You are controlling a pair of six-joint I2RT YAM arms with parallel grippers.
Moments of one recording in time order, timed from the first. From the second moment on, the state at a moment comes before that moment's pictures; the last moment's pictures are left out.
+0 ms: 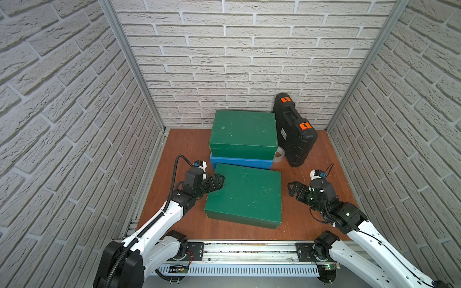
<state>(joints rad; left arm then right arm) -0.39 0.96 0.51 -0.19 0.17 -0.64 0.48 0.67 0.67 -0.74 0.17 0.83</state>
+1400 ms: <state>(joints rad) -0.27 0.98 0.20 0.36 0.48 -0.92 0.55 0.96 0.47 -0.28 -0.11 0.95</state>
